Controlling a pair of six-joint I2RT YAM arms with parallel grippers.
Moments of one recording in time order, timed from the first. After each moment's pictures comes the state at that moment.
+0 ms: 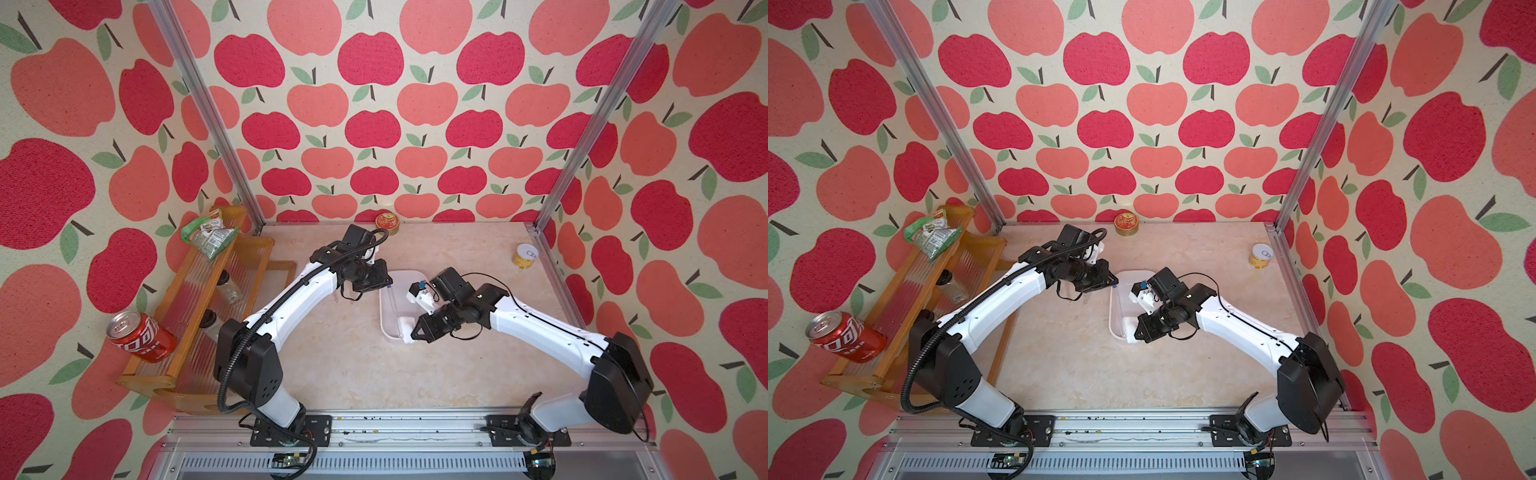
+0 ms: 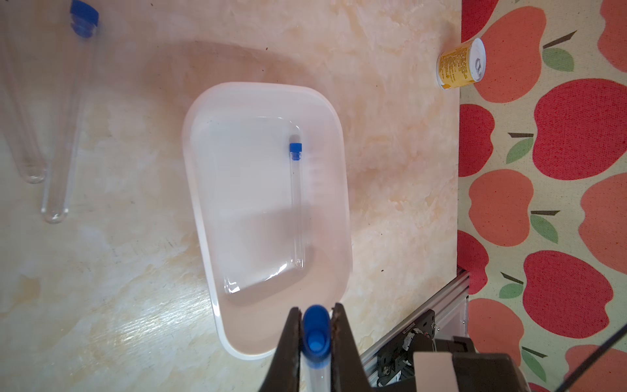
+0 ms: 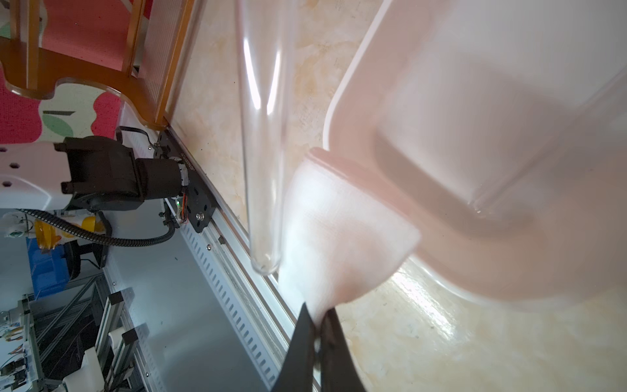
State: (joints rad) left arm -0.50 1.60 1.43 -0.79 0.37 -0.61; right arm 0.84 1.43 1.08 -0.74 -0.50 0.27
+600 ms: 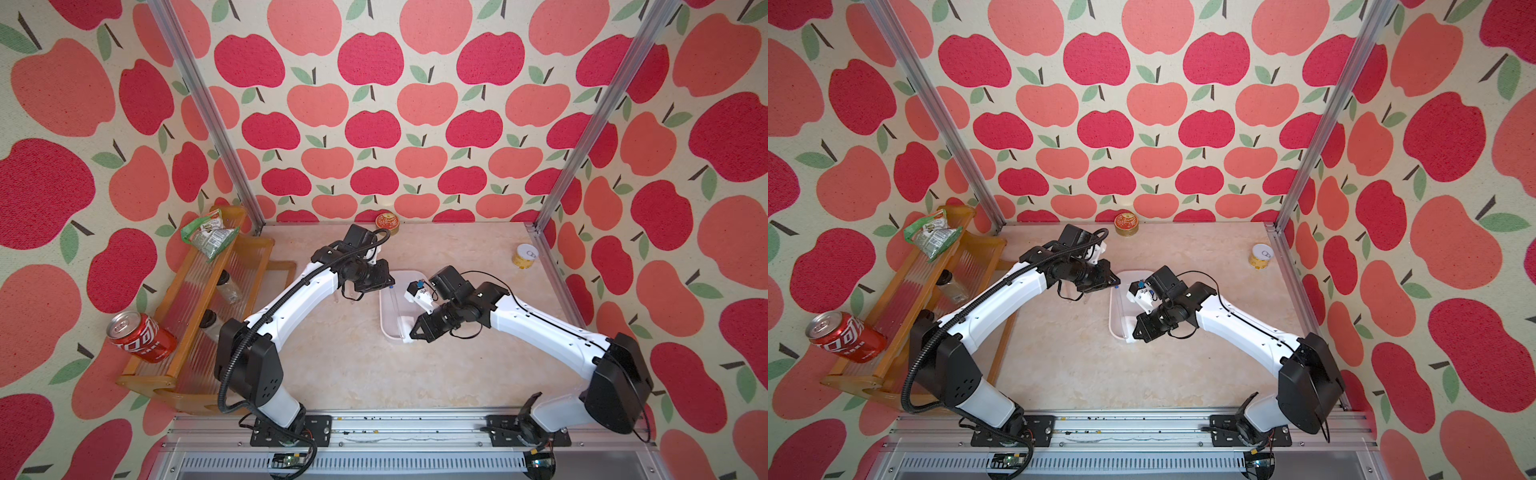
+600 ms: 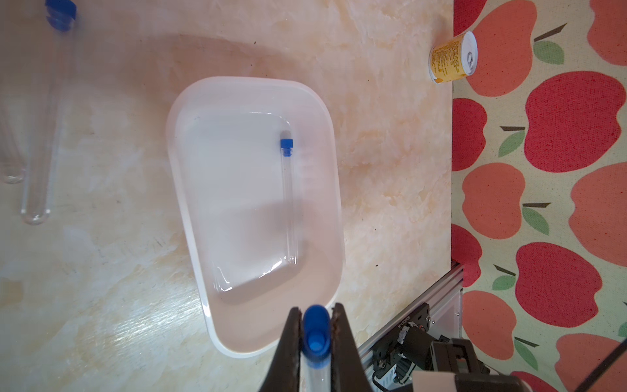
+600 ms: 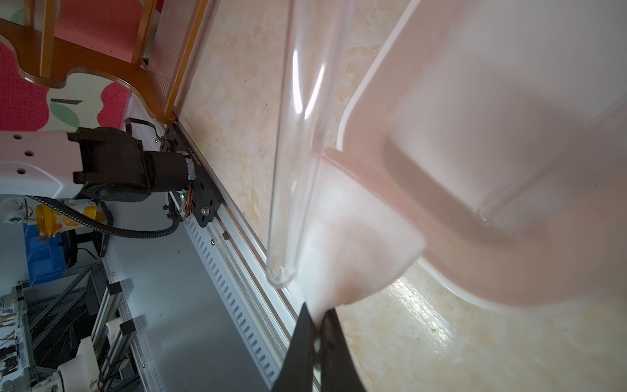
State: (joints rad) left arm -0.52 1.60 1.43 -0.79 0.39 -0.61; right arm 0.83 1.46 1.14 -0.76 -0.51 0.23
